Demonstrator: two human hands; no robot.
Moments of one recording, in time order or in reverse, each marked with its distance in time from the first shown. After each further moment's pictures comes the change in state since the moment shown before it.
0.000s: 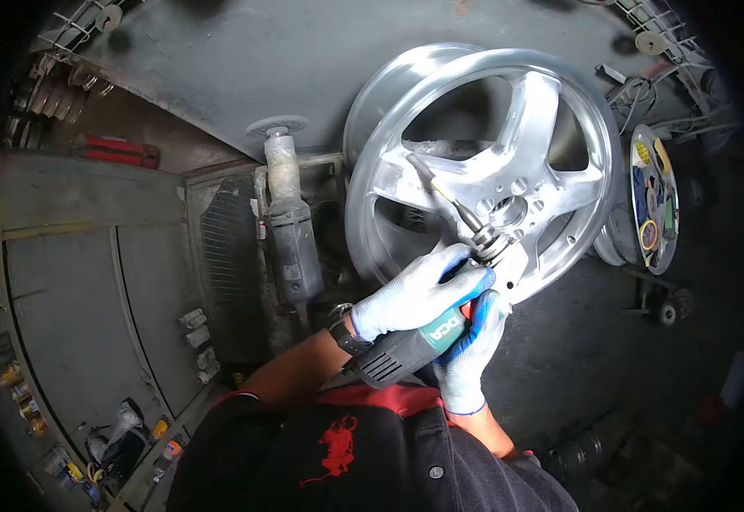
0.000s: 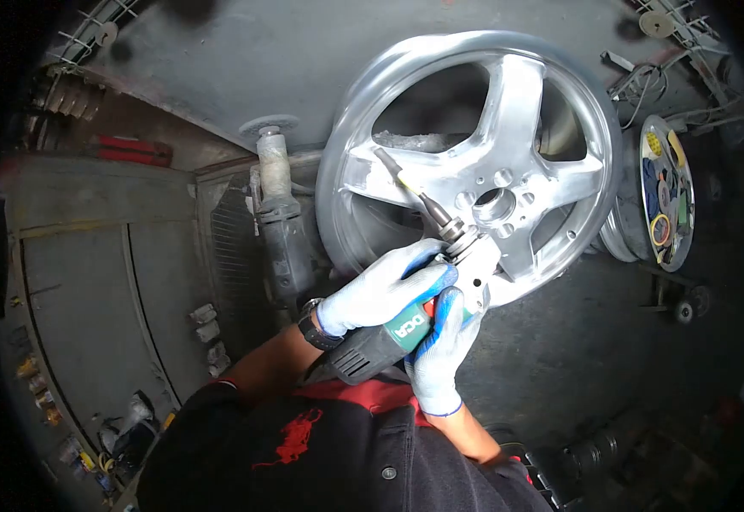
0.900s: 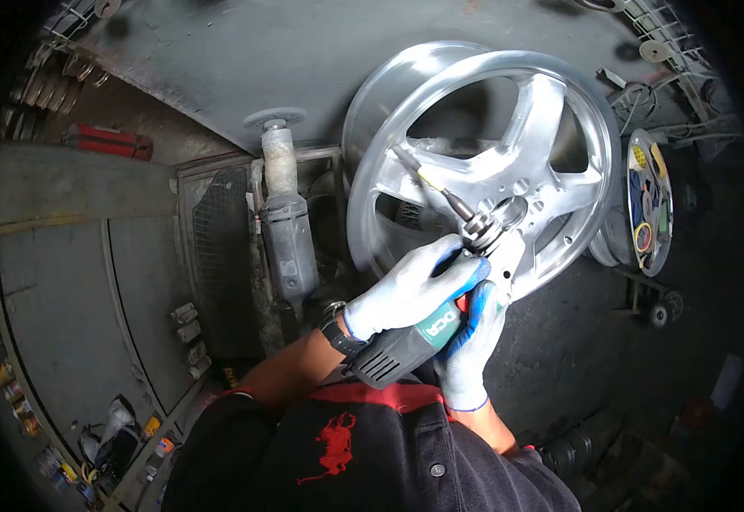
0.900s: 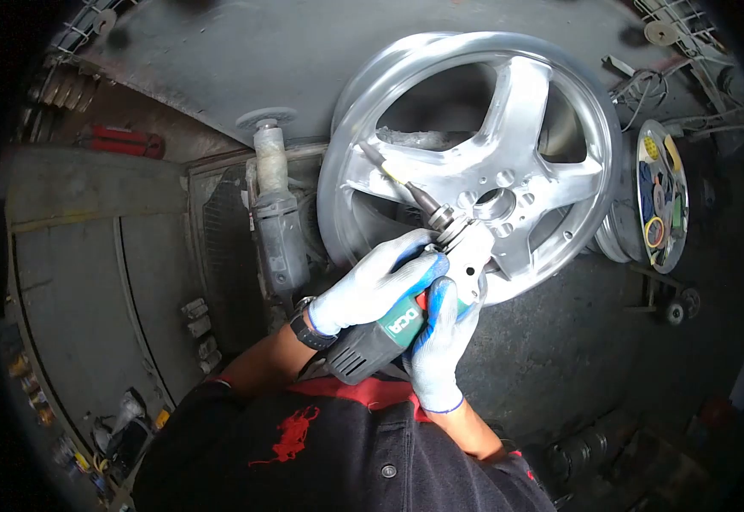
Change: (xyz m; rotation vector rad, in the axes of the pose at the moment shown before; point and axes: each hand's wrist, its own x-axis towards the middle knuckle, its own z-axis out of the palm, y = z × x) left_hand -0.007 0.008 -0.008 -0.179 0.052 0.001; right_hand 0.007 -0.017 0.017 0.048 -0.076 0.028
